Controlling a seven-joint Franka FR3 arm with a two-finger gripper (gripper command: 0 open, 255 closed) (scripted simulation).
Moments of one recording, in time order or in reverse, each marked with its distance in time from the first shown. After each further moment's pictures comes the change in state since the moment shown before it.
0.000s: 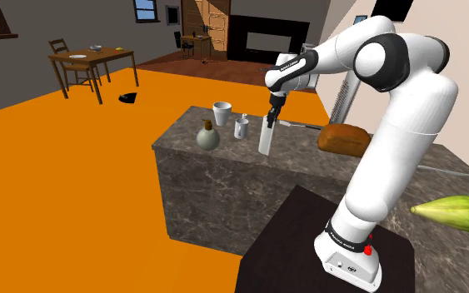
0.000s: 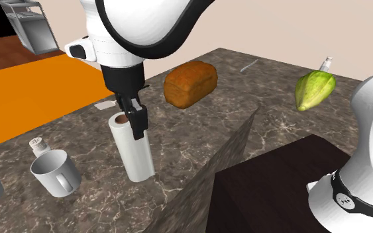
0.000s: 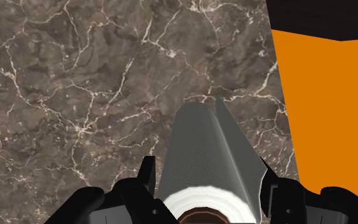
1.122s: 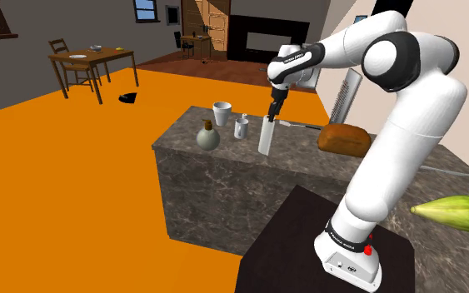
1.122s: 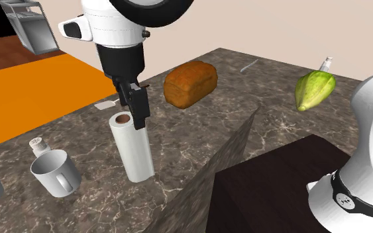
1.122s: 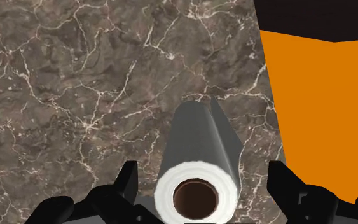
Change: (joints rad) arm 0.003 -0.051 0.003 0.033 -0.028 -0.080 0.022
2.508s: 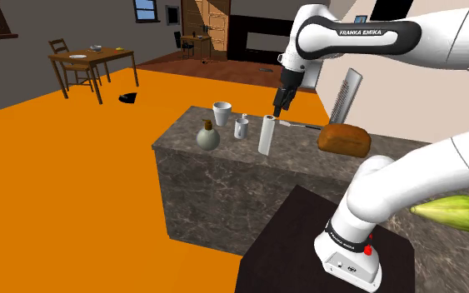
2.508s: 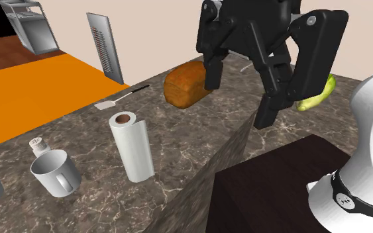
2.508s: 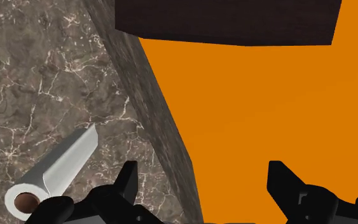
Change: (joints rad) arm 0.039 -0.624 0.278 -0.251 -0.039 -0.372 0.447
